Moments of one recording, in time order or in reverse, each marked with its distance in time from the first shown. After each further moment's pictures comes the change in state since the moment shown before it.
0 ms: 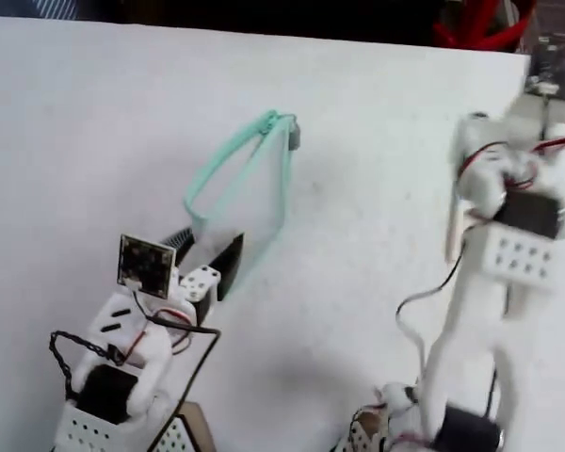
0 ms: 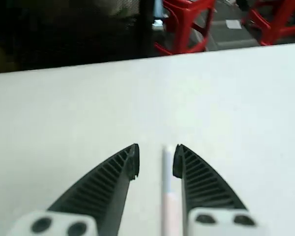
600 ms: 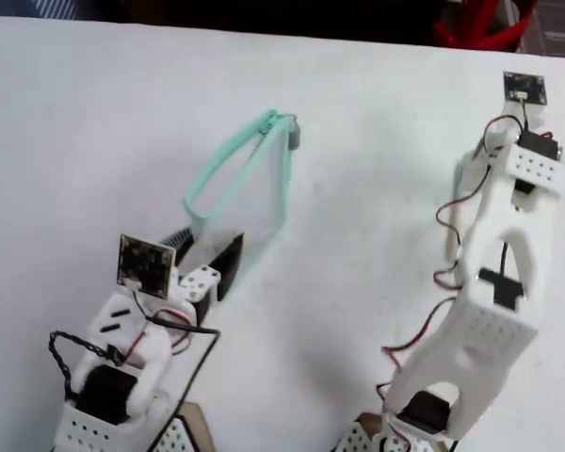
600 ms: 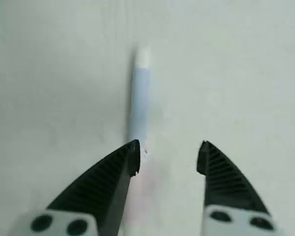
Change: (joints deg) left arm 0.0 0.0 0.0 0.0 0.0; right arm 5.1 52.9 -33.7 15.2 10.4
